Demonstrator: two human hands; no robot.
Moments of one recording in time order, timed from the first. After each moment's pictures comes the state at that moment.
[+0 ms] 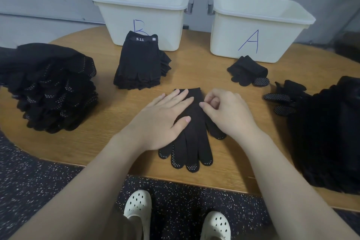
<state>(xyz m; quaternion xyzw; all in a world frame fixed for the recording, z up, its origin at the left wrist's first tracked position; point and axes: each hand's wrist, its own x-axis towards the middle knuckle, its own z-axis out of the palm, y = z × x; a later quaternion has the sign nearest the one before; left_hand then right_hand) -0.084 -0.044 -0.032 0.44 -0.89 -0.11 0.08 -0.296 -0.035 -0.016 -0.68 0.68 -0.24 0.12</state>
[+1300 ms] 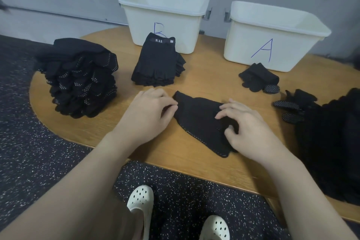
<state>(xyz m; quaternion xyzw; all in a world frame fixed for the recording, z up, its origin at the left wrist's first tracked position) -0.049 -0.026 -0.023 0.52 -0.82 -0.04 0.24 -0.320 0.008 -0.014 -0.77 0.60 -0.18 0.13</state>
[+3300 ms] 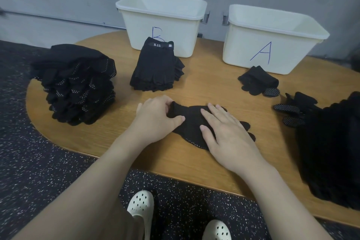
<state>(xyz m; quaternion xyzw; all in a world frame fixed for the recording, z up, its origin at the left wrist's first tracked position) -0.070 -0.035 -0.012 0.63 -0.71 -0.24 0.22 -0.276 0.013 -0.021 -0.78 0.62 -0.09 0.10</state>
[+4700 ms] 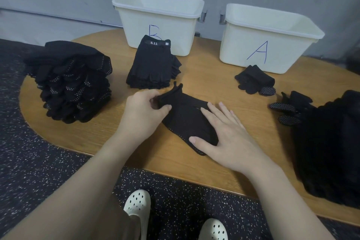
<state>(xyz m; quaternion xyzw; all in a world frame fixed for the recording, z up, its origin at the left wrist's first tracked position) -0.062 -0.027 -0.014 0.61 -0.66 -0.21 0.38 -0.292 0.017 -0.018 -0.78 0.60 -0.06 0.15</state>
